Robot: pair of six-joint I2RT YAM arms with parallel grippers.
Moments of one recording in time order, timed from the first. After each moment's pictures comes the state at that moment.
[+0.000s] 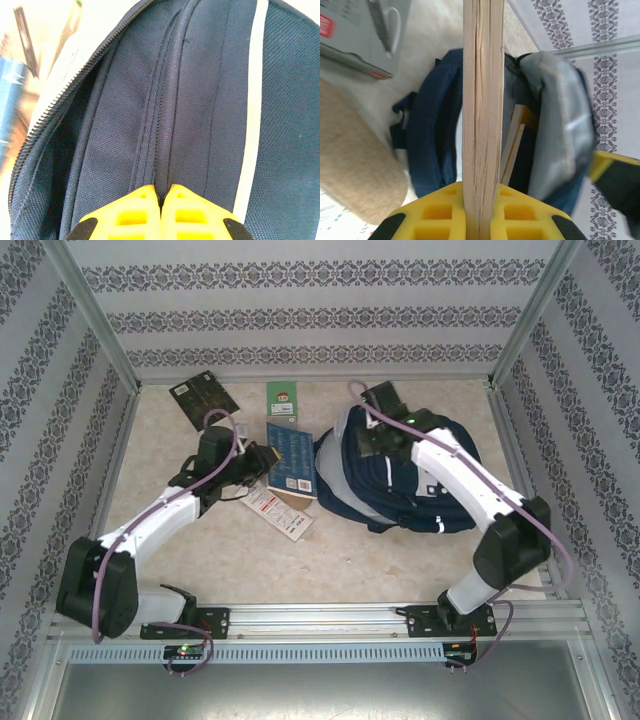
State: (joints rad) left arm -0.34 1.34 0.83 -0.03 0.40 -1.04; right arm 0.47 1.57 1.47 -0.84 0.09 0.27
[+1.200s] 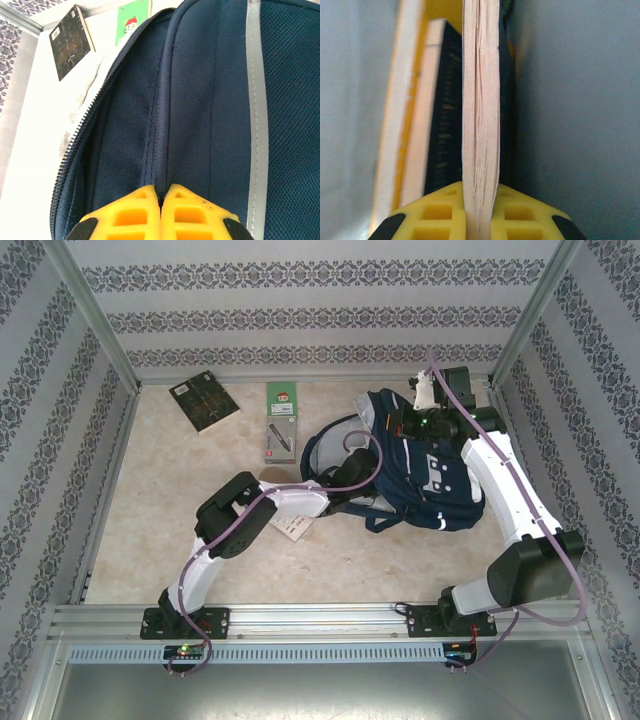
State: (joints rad) left arm -0.89 2.21 1.46 0.37 0.10 -1.24; right arm 0.17 1.45 1.43 -0.79 -0.41 0.36
